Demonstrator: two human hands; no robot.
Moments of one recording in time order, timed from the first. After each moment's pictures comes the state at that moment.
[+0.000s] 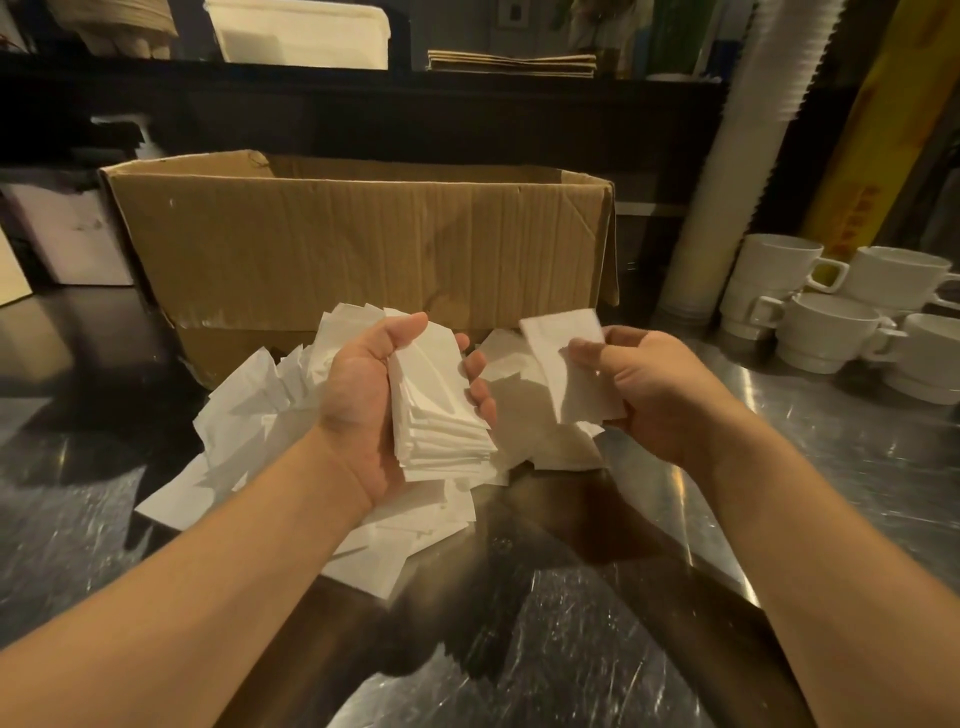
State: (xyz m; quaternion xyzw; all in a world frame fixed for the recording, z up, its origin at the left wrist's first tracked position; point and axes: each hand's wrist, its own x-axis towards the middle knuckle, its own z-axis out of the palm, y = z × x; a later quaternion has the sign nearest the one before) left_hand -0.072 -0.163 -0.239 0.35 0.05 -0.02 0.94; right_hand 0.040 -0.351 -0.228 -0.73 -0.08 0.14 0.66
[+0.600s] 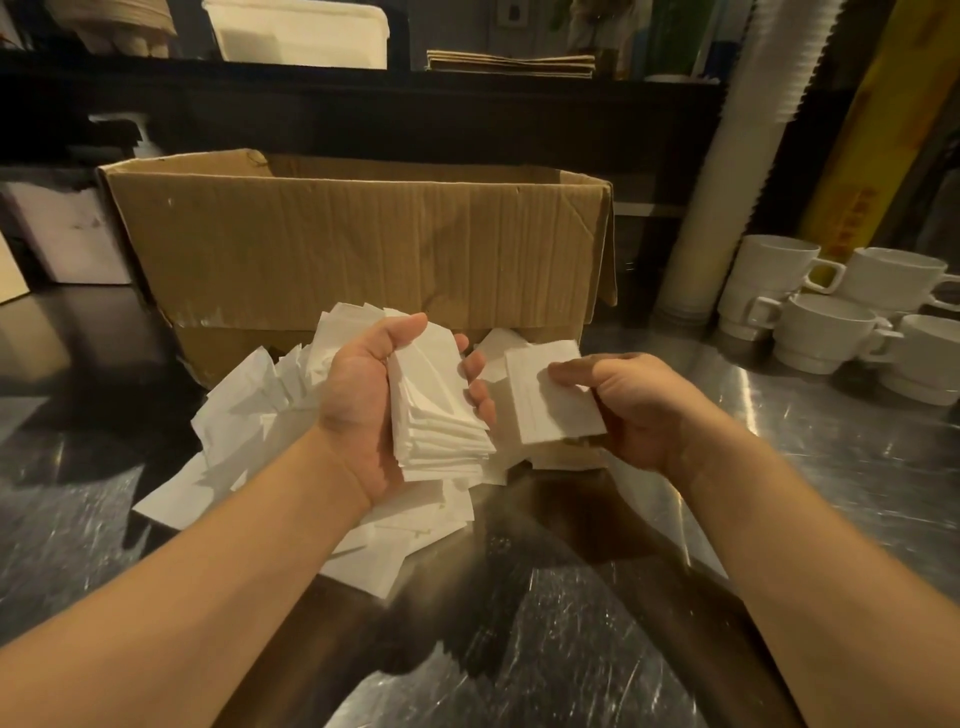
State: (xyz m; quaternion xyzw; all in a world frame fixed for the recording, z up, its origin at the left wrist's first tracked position) left_hand -0.072 -0.163 -0.239 0.35 0.05 -0.03 0.94; right_hand 0.031 -0.345 -0.230 -0.70 -0.03 0.25 0.67
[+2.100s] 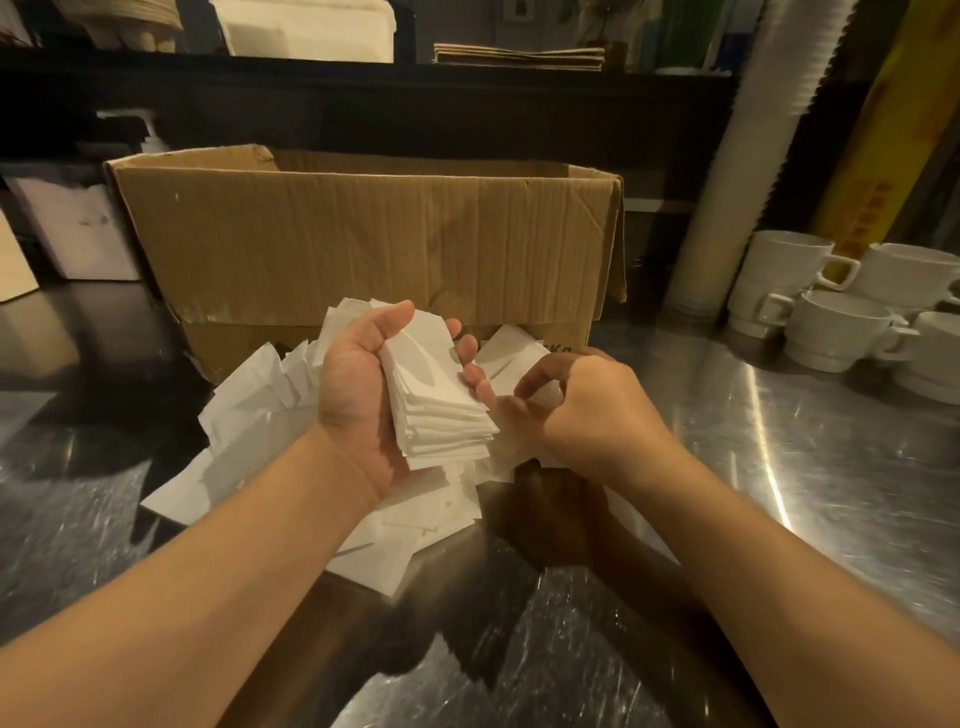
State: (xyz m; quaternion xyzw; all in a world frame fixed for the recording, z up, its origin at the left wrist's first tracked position) left_hand -0.074 -0.164 -0.237 0.32 0.04 0.02 0.95; right_hand 0.006 -0.325 -0.246 -0.91 -0.24 0.00 0.34
